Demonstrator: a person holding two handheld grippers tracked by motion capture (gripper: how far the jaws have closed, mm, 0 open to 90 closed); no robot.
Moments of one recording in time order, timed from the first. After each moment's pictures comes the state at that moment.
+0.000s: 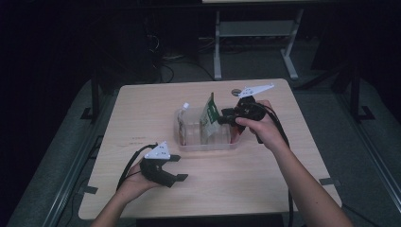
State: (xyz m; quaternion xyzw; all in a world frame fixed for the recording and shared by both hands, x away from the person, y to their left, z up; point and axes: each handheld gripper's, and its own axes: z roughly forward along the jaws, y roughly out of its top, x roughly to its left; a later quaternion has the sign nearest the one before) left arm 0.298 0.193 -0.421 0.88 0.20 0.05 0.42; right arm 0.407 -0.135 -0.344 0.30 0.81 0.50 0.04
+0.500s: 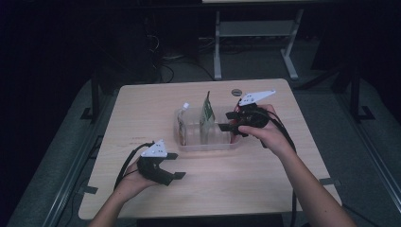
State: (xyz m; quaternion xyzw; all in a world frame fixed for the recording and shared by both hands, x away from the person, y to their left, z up) left arm 0.300 0.199 -0.417 0.88 0.21 0.05 0.43; right arm 0.386 -0.139 -0.347 0.27 0.83 0.48 0.07
